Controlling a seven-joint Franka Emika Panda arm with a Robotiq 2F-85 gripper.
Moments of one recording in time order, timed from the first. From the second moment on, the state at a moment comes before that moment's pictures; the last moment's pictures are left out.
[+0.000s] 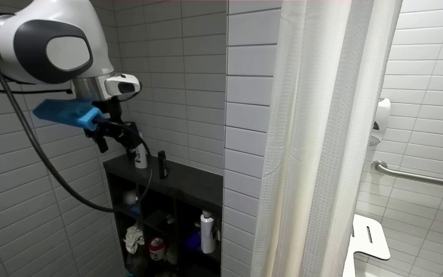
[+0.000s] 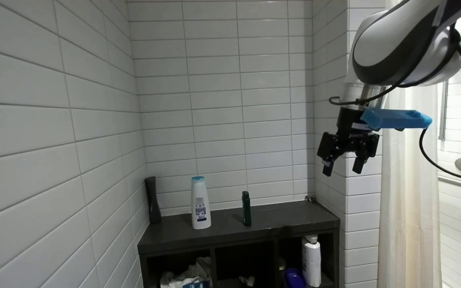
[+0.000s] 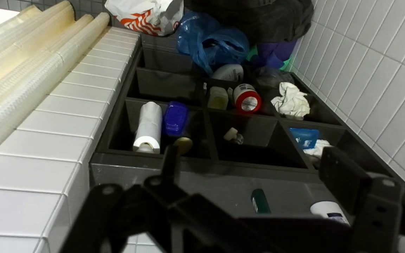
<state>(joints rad) -0.03 -0.56 -0.02 -2.70 0.05 2.38 0.08</state>
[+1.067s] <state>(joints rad) -0.05 -0.31 -0.09 -2.45 0.03 2.35 -0.15</state>
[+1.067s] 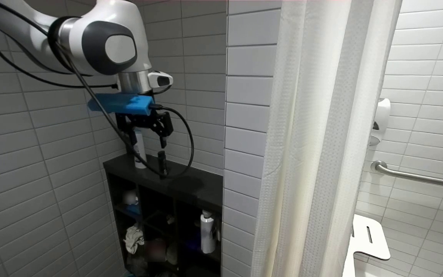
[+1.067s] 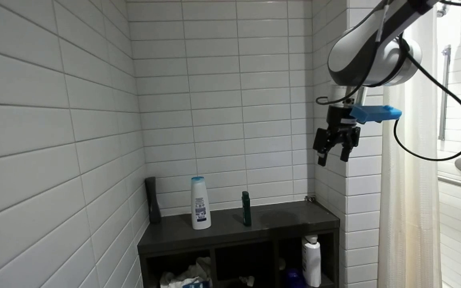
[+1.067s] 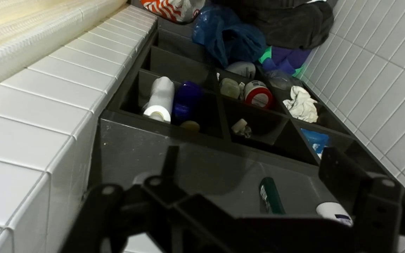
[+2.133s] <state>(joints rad) -0.01 -0.23 -0.10 -2.34 0.12 2.32 -0.26</state>
